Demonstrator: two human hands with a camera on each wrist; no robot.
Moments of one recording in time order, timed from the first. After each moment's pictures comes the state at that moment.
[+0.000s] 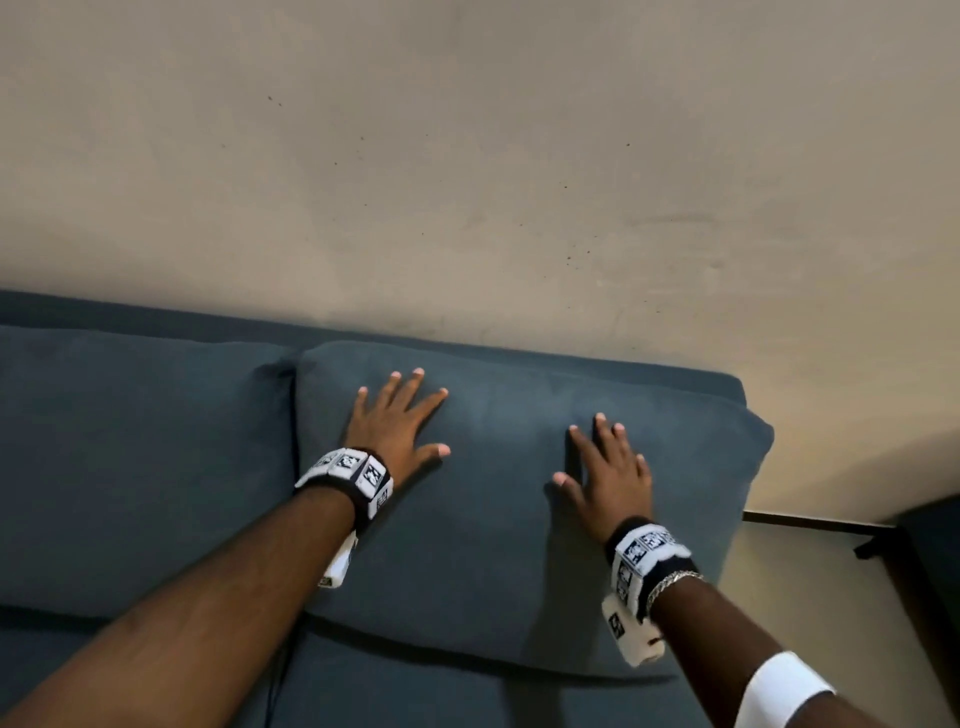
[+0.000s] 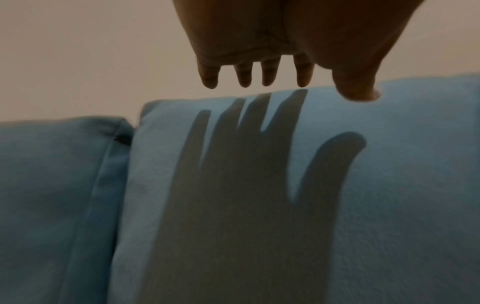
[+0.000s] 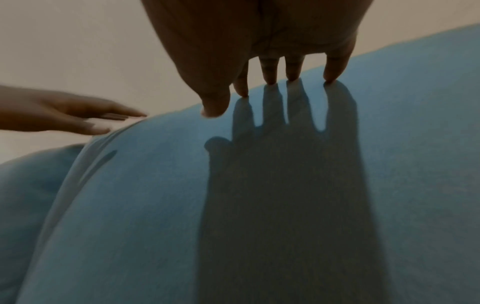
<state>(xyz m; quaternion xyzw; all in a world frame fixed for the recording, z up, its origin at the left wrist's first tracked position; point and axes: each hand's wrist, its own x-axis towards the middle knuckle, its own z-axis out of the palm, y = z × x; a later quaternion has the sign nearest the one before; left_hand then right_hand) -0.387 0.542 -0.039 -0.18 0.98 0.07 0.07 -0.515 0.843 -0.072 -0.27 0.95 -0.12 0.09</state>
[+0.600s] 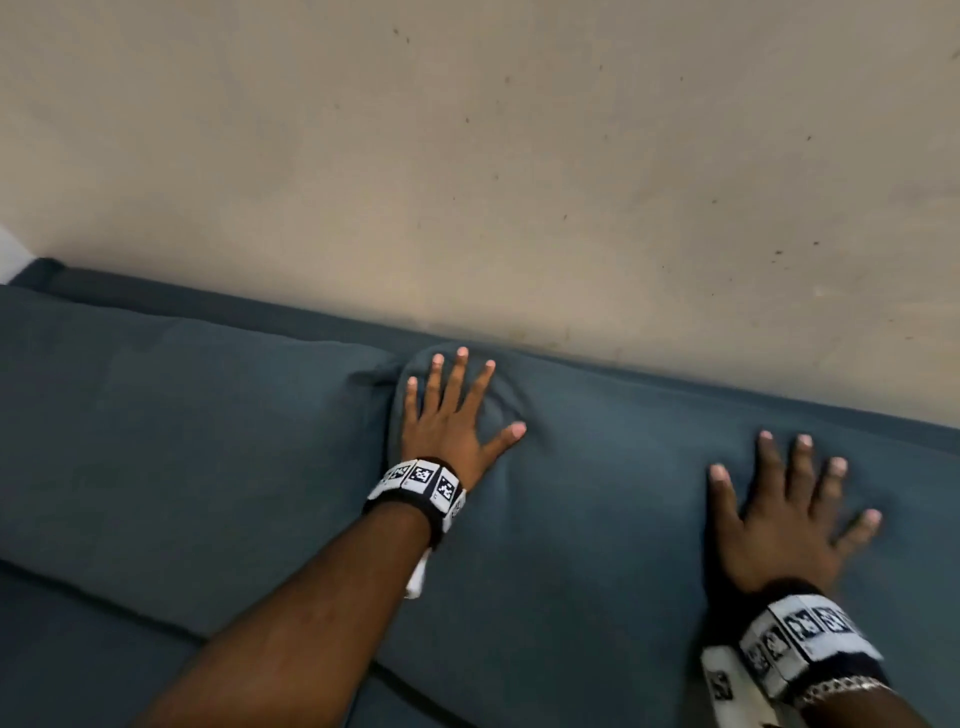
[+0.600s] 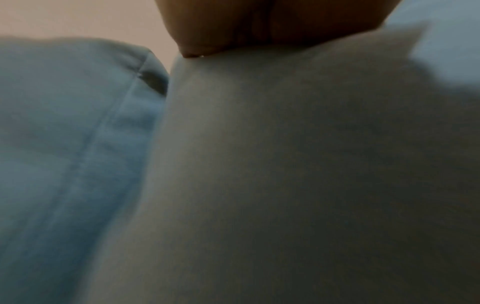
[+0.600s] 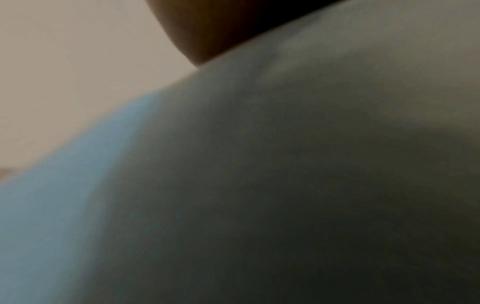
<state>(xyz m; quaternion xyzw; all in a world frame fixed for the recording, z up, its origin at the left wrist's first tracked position) -0.403 0.459 -0.112 -0.33 0.94 0.05 -0.07 -0.550 0.764 -0.119 -0.10 0.98 -0.15 0.00</state>
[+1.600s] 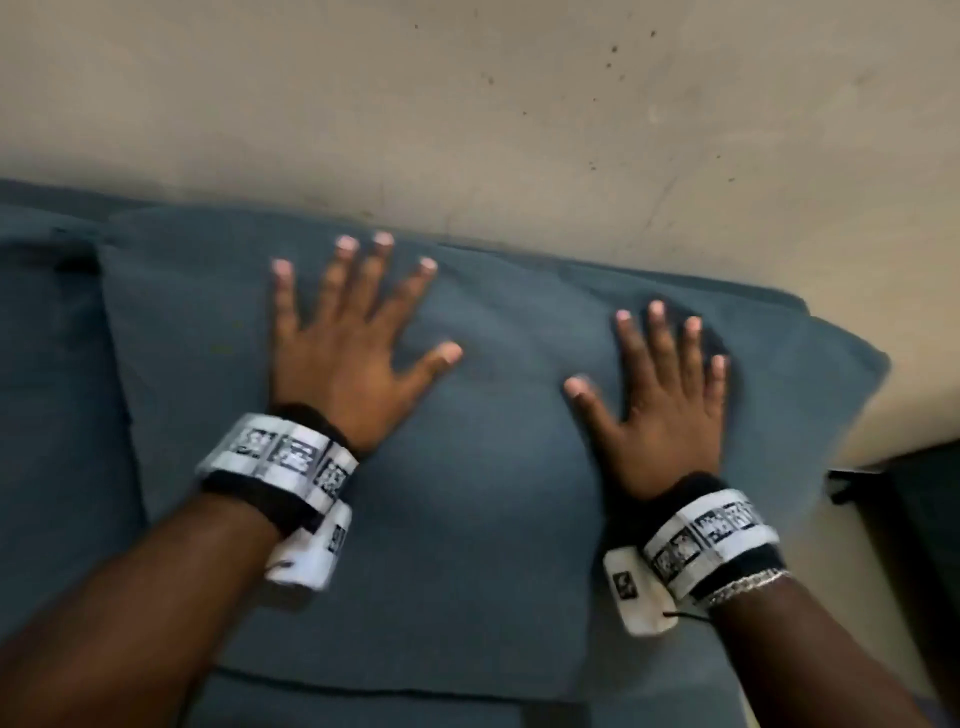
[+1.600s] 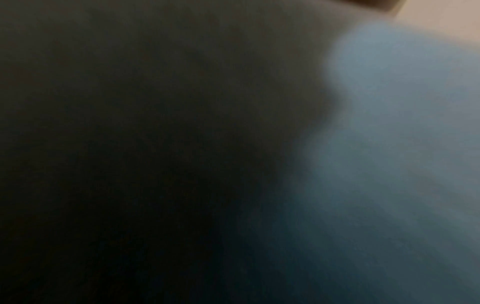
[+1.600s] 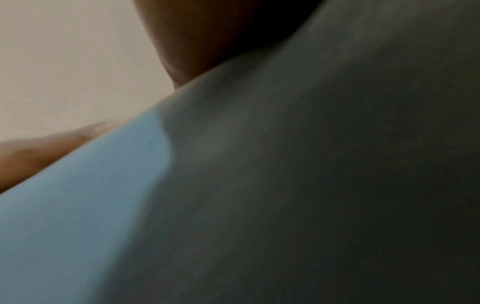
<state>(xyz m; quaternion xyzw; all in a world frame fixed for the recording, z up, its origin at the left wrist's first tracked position) -0.444 0.554 -0.132 -0.23 0.97 0.00 -0.13 -0.566 0.825 -0.146 -0.23 0.96 -0.11 -0.10</state>
